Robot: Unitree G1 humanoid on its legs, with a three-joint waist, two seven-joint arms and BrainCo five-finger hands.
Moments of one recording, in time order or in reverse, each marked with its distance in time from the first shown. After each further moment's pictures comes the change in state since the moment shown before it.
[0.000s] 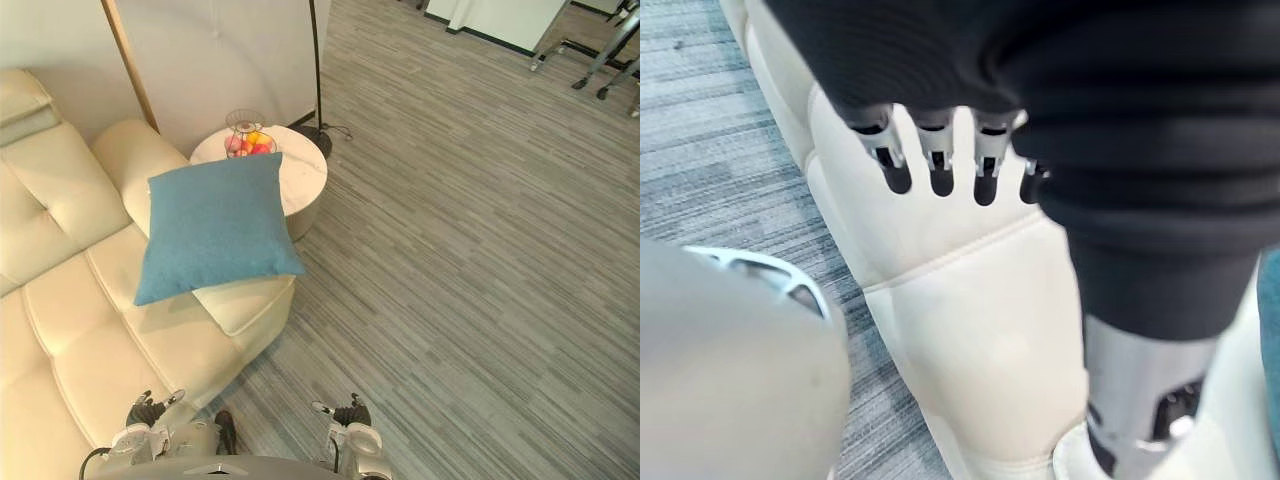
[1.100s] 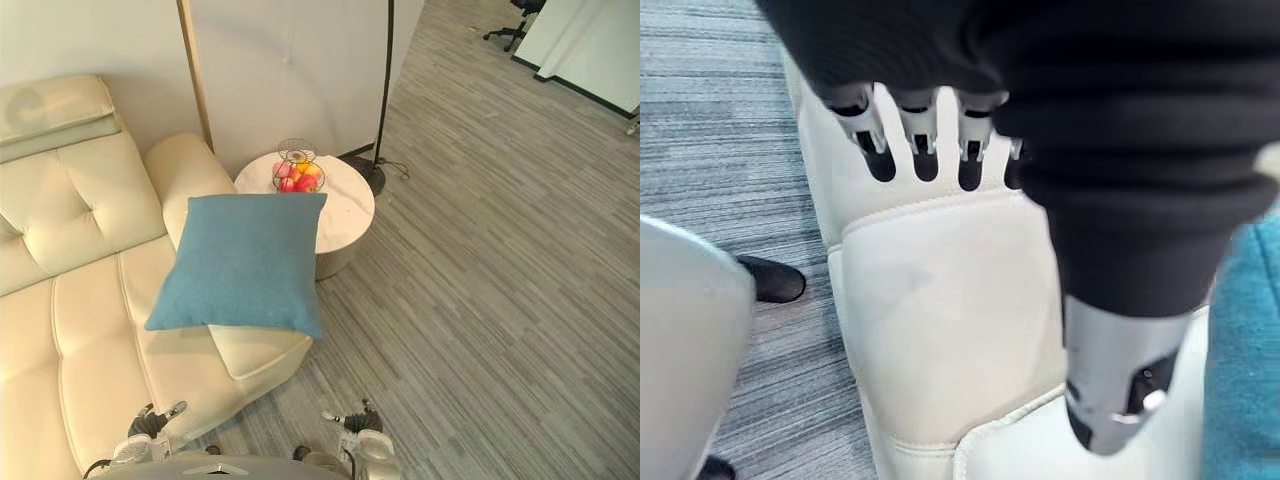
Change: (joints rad) left arm 0.006 0.020 0.019 0.001 -0.003 0.003 0.004; right arm 0.037 -0.052 0.038 -0.182 -0.029 0.009 -0.002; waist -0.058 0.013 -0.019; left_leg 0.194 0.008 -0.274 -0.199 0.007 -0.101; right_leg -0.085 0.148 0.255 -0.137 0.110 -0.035
